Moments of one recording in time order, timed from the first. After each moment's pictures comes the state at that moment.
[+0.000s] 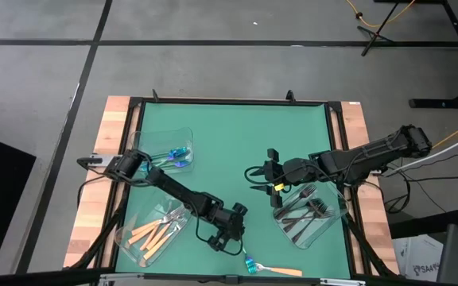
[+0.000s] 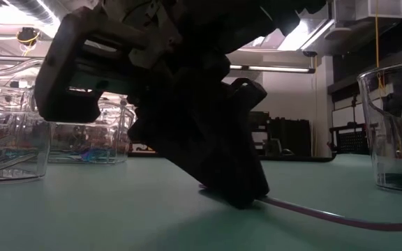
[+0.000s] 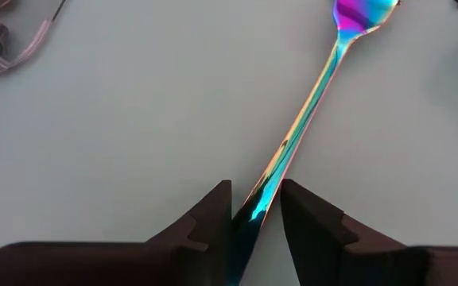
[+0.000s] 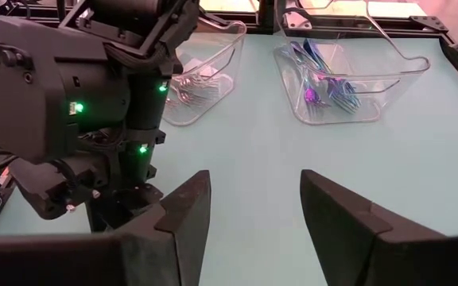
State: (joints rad) left arm -0.38 2.17 1.38 -0.17 0.06 0.22; right arm 0.27 1.30 0.96 -0.19 0.19 0.11
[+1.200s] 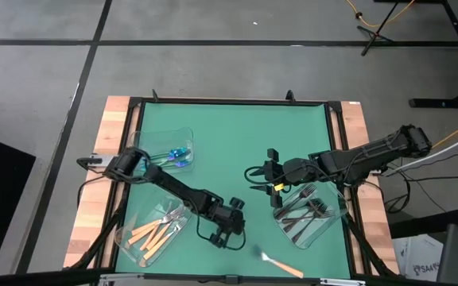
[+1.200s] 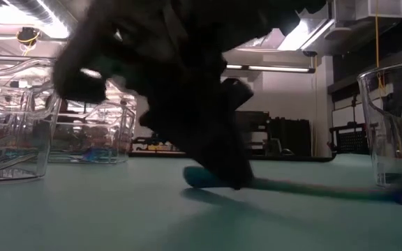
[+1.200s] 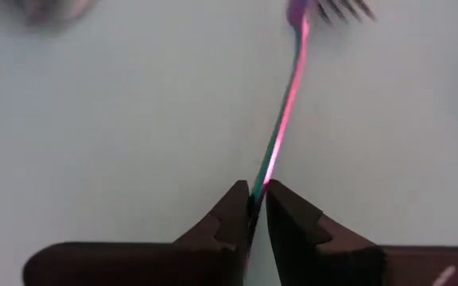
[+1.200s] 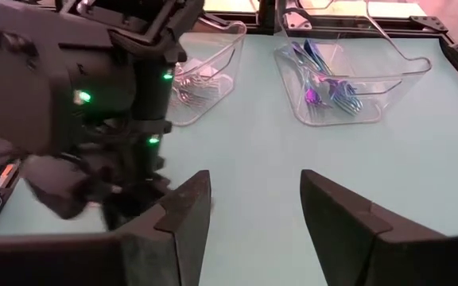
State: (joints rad) left arm -0.37 2.13 1.38 -0.22 0.01 0.10; right arm 0.27 1.30 0.96 -0.19 0.19 0.11
